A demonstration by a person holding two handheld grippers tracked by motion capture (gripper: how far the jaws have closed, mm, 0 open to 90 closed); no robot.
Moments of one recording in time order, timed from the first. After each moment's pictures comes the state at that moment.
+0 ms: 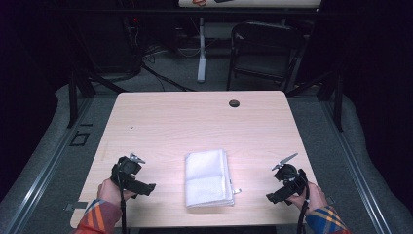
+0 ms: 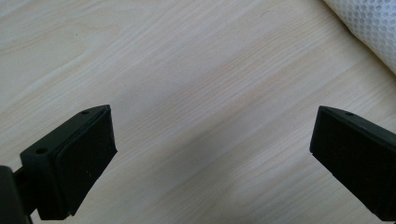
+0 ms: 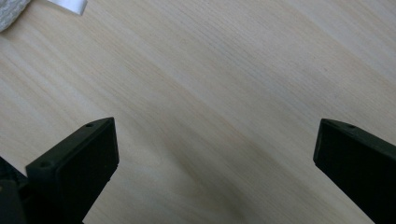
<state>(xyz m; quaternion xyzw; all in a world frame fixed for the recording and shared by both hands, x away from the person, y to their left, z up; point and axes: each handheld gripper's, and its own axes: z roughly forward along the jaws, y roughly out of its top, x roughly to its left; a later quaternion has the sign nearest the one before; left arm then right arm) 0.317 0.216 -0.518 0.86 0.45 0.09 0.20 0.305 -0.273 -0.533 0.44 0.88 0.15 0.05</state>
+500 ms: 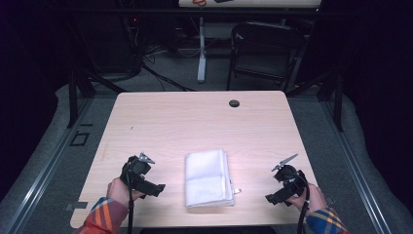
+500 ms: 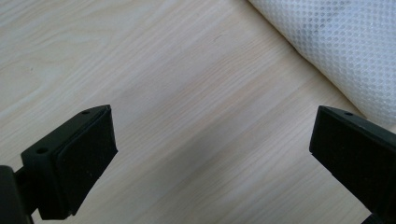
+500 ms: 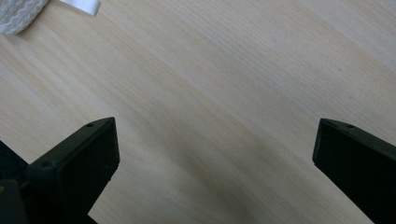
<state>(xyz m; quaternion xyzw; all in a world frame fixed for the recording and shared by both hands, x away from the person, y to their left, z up) 0.317 0.188 -0.514 0.88 0.42 0.08 0.22 0.303 -0.273 -0.533 0.44 0.88 0.15 0.05</state>
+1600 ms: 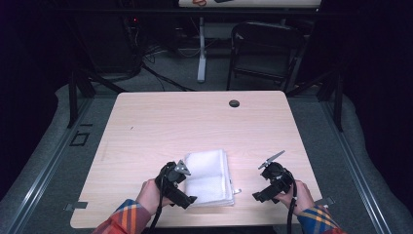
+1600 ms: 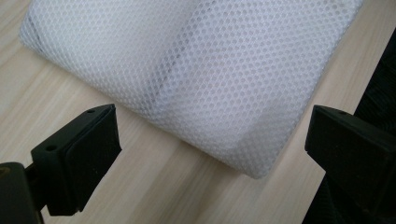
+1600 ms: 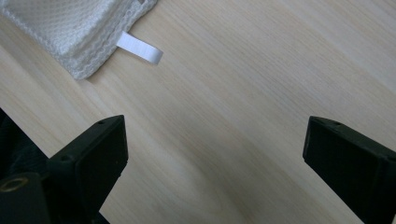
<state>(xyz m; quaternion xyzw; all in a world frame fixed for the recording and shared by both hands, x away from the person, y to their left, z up) 0.303 0.100 -0.518 0.93 0.28 0.03 0.26 0.311 -0.236 -0.527 0.41 0.89 0.18 0.02</state>
